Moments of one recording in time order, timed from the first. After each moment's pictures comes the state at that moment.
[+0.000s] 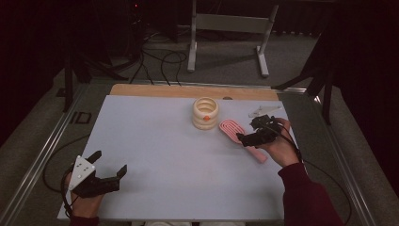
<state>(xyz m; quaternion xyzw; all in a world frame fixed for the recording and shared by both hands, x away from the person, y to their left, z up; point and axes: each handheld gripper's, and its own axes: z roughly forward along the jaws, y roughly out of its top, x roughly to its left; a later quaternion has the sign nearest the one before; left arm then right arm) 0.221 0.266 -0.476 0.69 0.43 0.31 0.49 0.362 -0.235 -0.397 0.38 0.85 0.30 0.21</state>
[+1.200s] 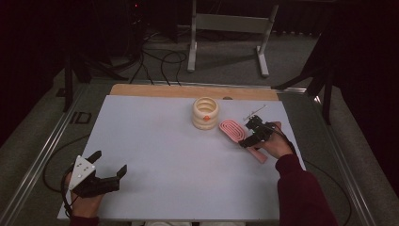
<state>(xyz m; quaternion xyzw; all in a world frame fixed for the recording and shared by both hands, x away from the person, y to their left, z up) 0.222 0.266 -0.477 0.70 0.43 0.31 0.49 0.413 -0.248 -0.463 0.41 0.89 0.17 0.11</state>
